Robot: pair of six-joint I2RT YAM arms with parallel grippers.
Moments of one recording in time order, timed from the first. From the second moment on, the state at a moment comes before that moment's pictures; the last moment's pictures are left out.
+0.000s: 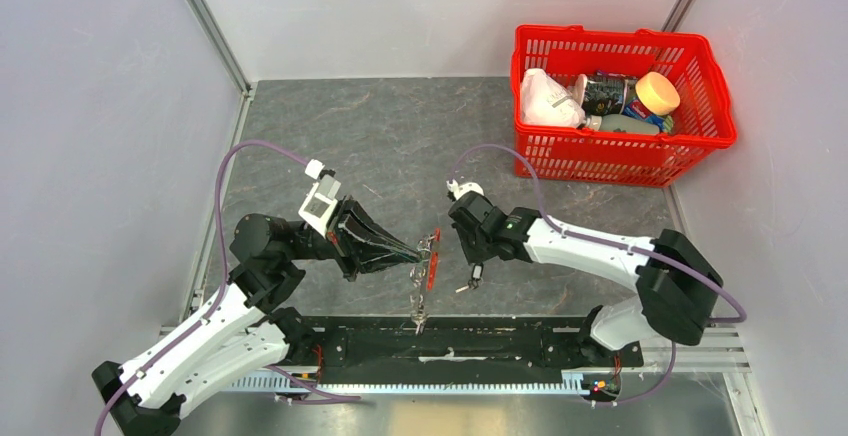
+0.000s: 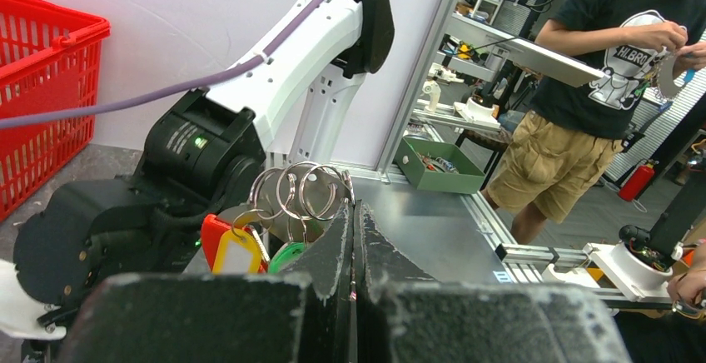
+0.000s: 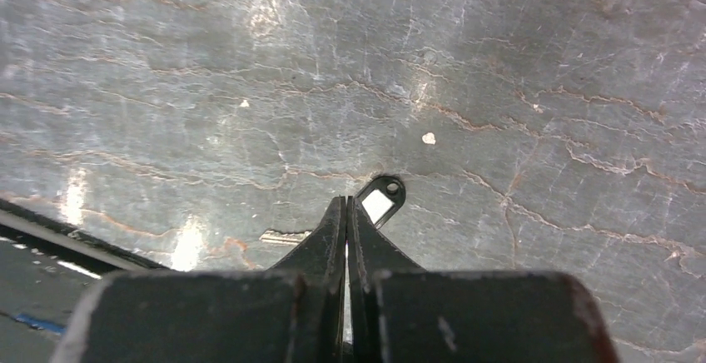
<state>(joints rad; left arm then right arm) -0.77 0.66 0.68 0.48 0.85 -0.66 0.93 1.47 0.90 -0.50 0.20 0.46</state>
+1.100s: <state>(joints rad) -0.77 0.65 0.68 0.47 0.85 -0.65 0.90 1.19 0.58 -0.38 0.01 0.60</state>
